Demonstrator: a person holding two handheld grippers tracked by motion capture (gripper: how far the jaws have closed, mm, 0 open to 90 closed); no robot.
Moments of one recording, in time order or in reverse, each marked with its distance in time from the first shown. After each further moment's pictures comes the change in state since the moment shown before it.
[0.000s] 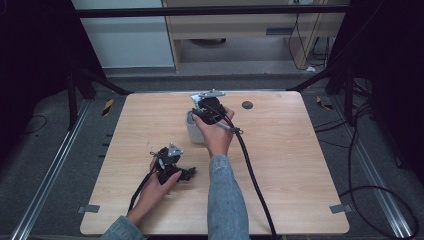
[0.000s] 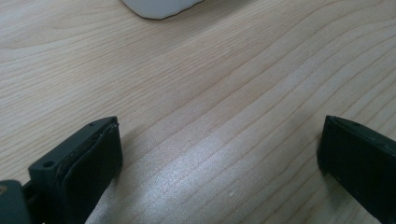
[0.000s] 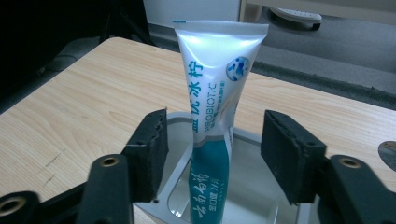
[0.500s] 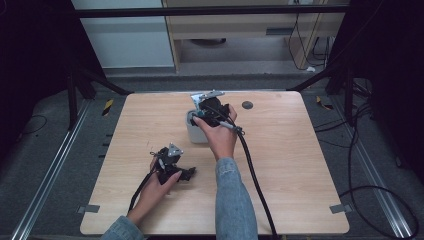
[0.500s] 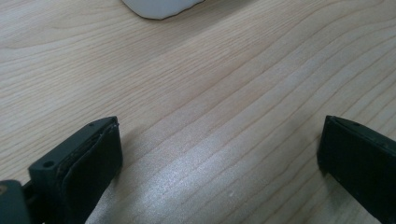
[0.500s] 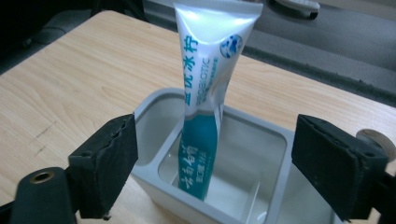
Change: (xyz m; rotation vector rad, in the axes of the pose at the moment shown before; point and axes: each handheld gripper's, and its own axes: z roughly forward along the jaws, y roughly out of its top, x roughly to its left) left arm 0.000 0.000 0.000 0.000 0.001 -0.001; right arm -0.001 0.001 -0.012 0.084 -0.021 -0.066
